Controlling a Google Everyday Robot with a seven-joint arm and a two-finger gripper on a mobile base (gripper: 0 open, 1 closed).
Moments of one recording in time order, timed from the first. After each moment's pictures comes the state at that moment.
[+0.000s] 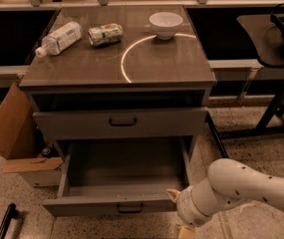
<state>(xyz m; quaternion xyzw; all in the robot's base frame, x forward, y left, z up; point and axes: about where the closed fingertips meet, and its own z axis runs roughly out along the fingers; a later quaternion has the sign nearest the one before) 0.341 -0.082 0.535 -0.64 0.70 0.26 0.16</state>
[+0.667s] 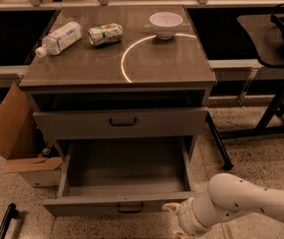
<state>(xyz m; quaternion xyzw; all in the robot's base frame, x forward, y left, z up) 0.329 -0.088 0.484 -0.66 0.68 0.26 0.17</state>
